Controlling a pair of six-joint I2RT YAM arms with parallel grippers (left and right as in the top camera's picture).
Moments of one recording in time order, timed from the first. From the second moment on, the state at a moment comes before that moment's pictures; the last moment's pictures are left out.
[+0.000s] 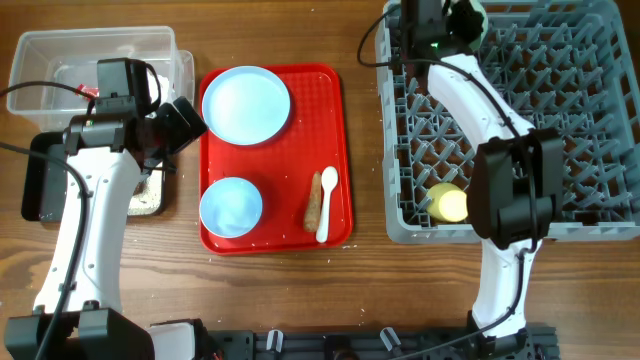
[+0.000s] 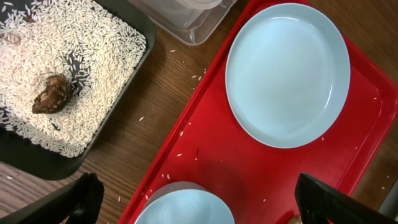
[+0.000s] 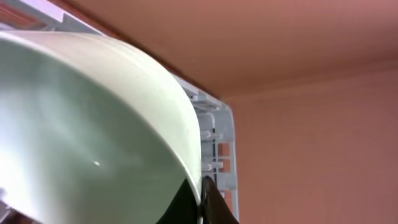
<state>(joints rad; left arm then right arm) 0.07 1.48 1.27 -0.93 0.01 -0.58 0.24 2.20 1.78 -0.27 1.02 -0.63</state>
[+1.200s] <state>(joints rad) 0.07 1.48 1.27 -0.93 0.01 -0.58 0.78 2.05 1.75 -0.85 -0.25 0.40</state>
